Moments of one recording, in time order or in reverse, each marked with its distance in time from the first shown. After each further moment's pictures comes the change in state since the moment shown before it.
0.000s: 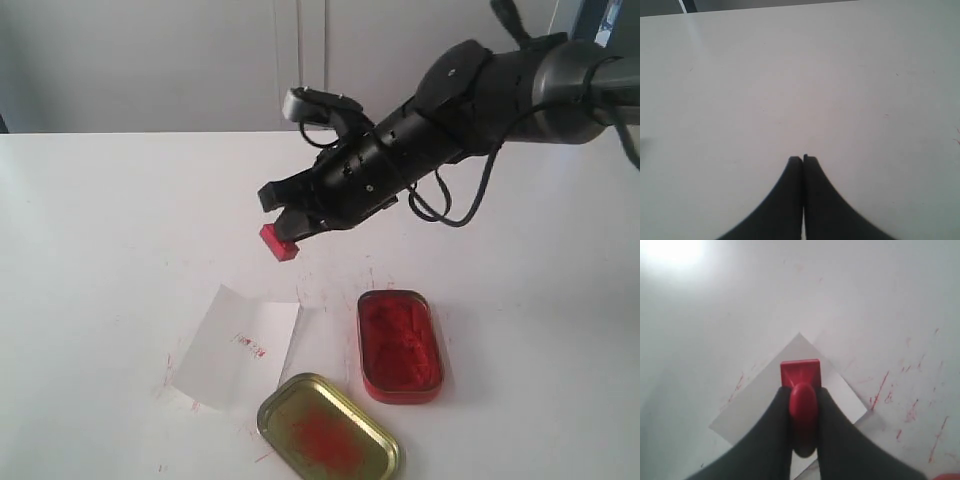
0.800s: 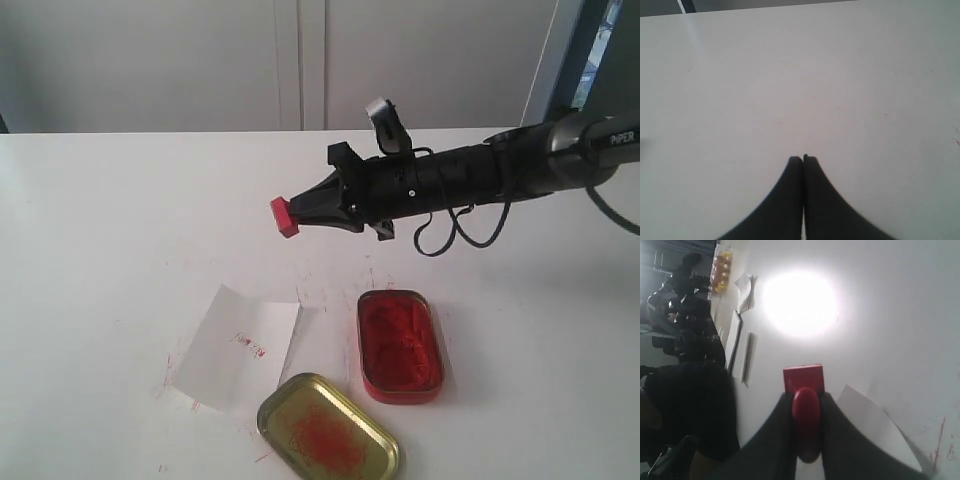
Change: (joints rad) left arm 0.000 0.000 0.000 0.000 0.000 0.000; right arm -0.223 0.260 -0.001 0.692 0.348 -0.373
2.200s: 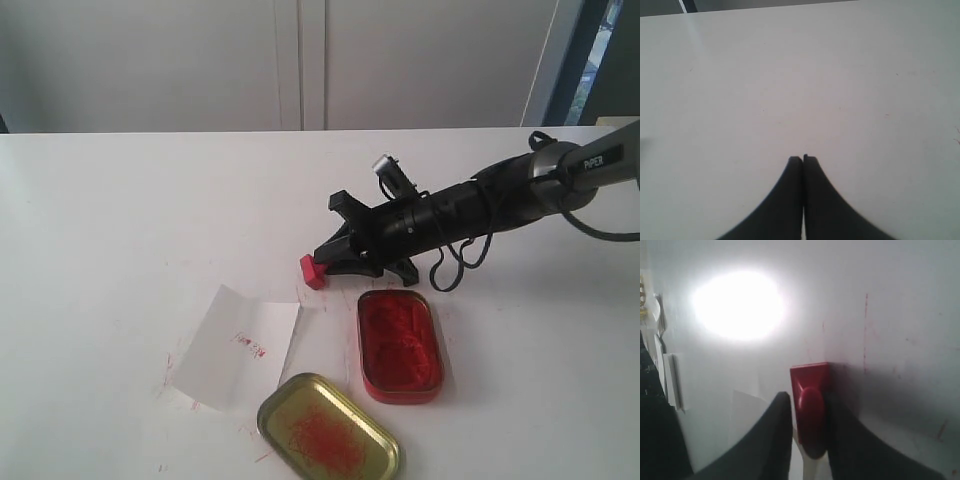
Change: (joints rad) left arm 0.000 0.000 0.000 0.000 0.000 0.000; right arm -0.004 0.094 -0.002 -0.157 -0.187 0.239
